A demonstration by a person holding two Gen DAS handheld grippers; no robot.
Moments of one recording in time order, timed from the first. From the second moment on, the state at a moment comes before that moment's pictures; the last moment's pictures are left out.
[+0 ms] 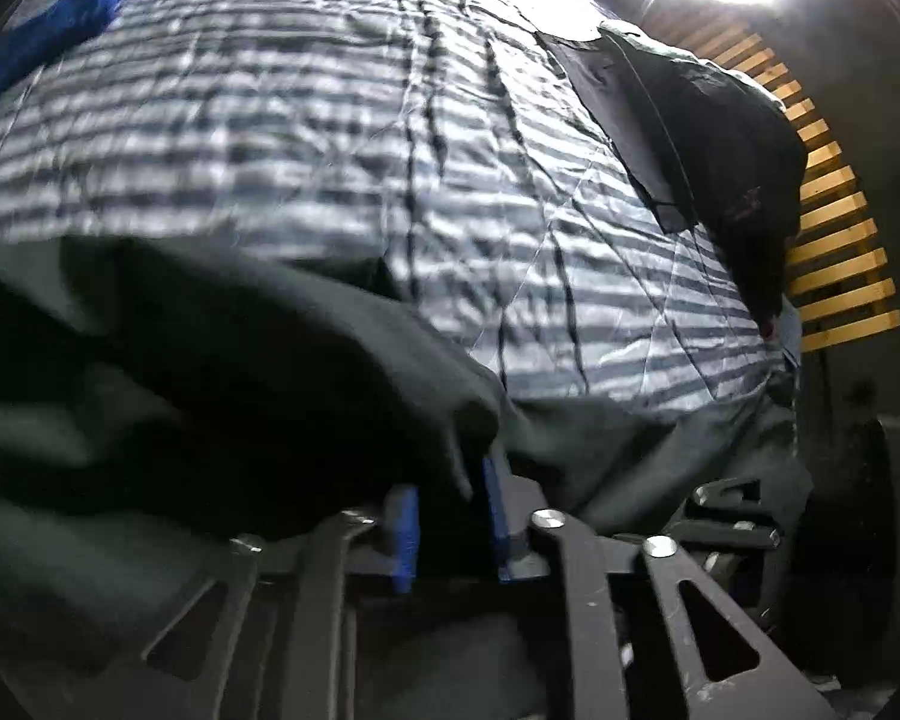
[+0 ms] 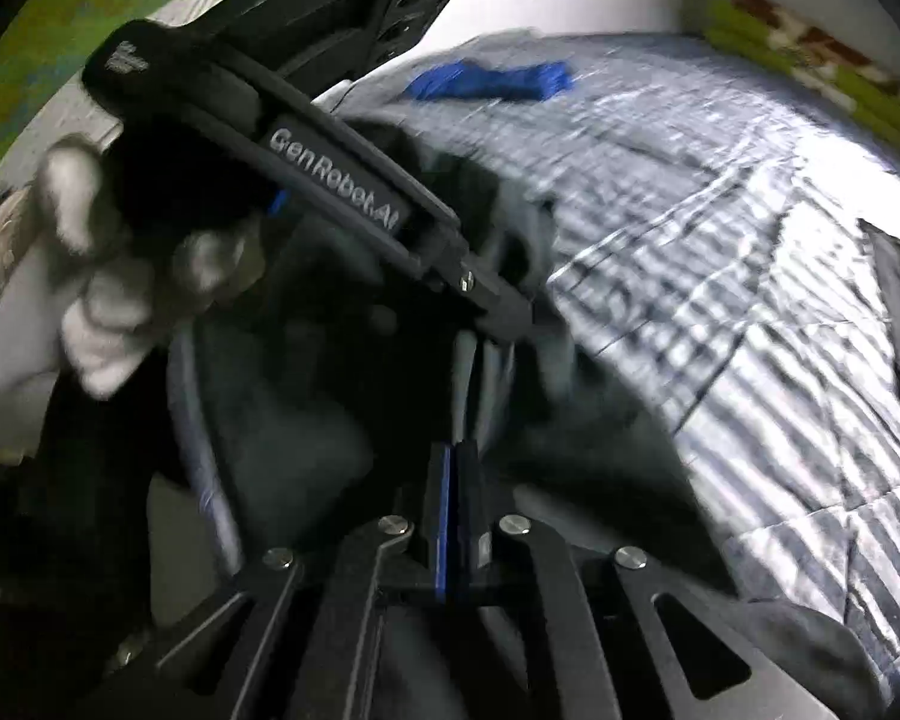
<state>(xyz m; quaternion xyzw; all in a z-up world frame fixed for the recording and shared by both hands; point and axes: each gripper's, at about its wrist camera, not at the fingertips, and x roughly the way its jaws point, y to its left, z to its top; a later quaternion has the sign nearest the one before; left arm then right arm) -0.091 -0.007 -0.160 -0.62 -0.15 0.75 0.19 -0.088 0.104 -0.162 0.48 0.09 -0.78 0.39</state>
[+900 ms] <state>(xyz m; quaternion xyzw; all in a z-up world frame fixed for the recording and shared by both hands) -0.032 -0.062 -0.175 -0.60 -0.20 0.74 0.22 -0.220 0.105 -0.198 0.62 -0.23 -0.64 0.40</state>
